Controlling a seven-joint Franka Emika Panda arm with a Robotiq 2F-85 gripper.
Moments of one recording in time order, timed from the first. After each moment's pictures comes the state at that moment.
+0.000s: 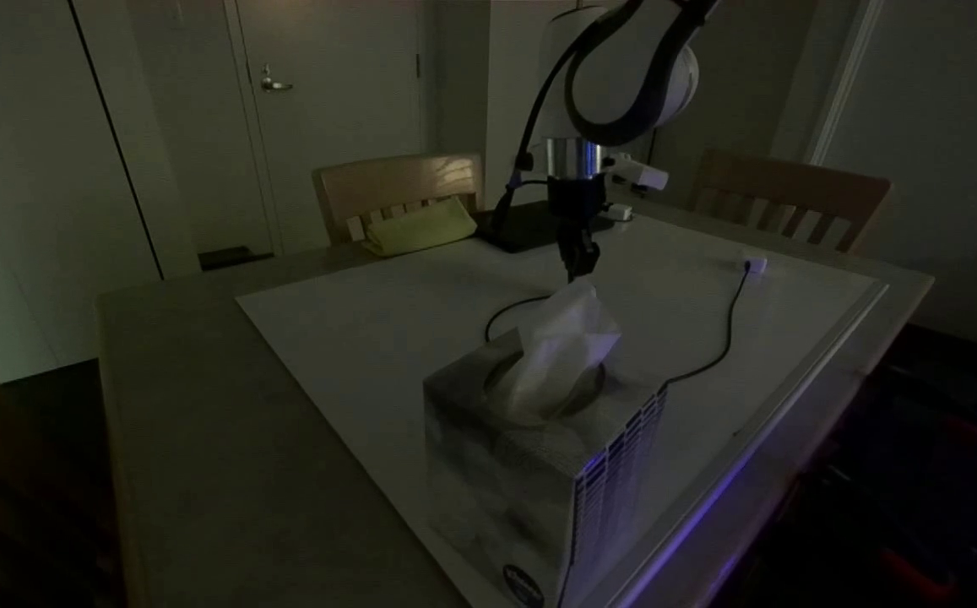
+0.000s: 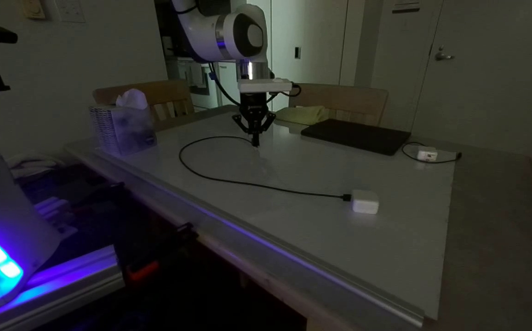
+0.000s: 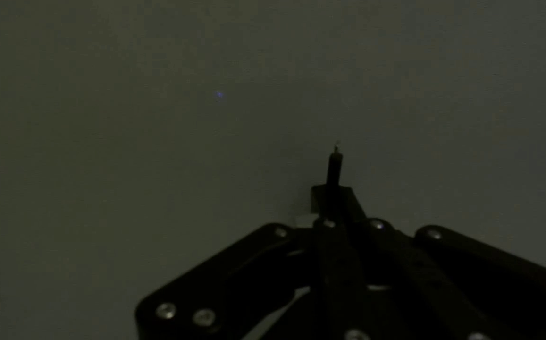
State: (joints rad) arm -0.03 0.55 0.09 -2.07 -0.24 2.51 -0.78
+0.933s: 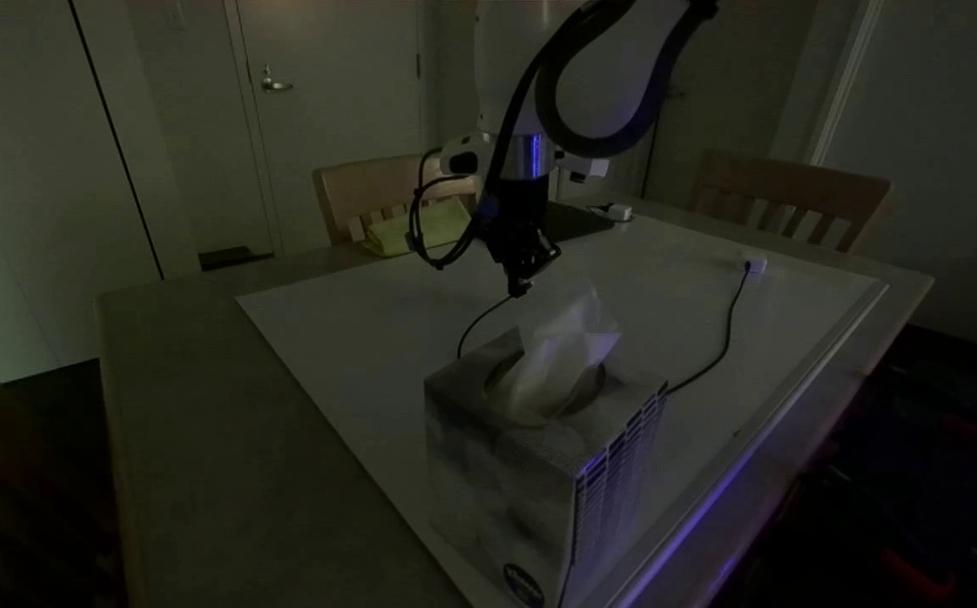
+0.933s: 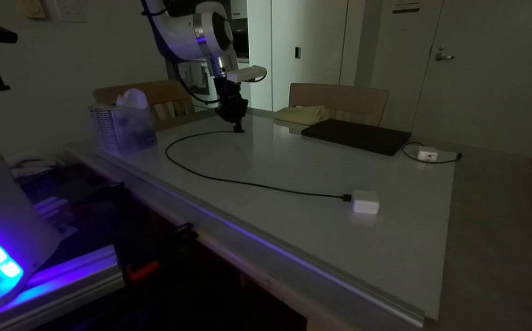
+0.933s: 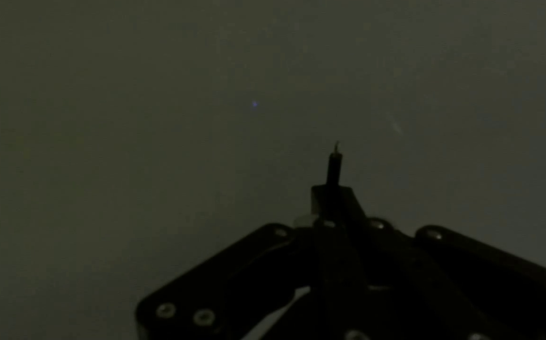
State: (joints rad) arm 0.09 0.55 0.15 -2.04 -0.47 2.59 -1.02
